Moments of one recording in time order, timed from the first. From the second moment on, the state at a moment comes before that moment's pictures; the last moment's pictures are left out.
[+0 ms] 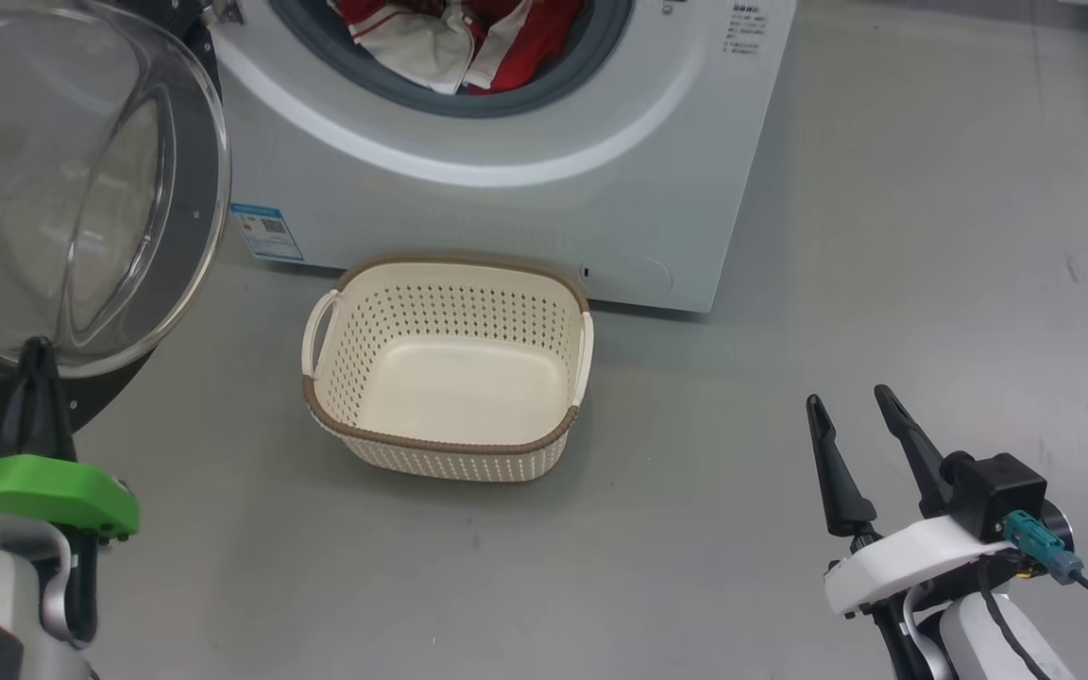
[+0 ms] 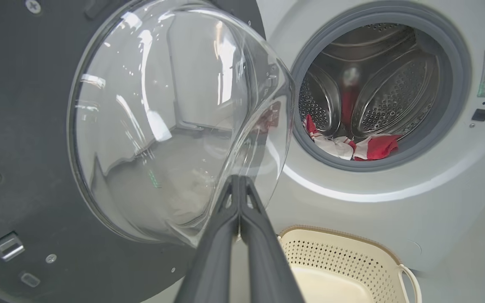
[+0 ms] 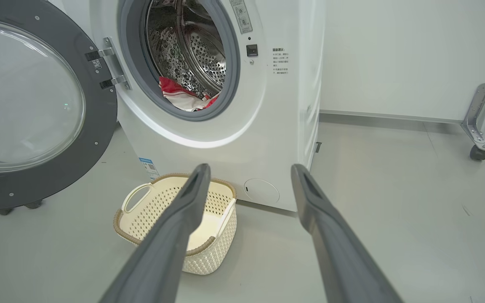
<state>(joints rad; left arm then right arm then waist) -0.37 0.21 0.05 0.56 -0.39 -0.05 -0.25 -0.09 -0.13 0.24 0.22 0.37 0.03 -0.23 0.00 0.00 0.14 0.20</state>
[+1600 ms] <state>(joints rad) -0.08 0.07 -0.10 0.28 -0.32 -0.04 -0.25 -0.03 -0.11 0.23 0.18 0.38 0.03 -0.25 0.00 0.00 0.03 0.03</state>
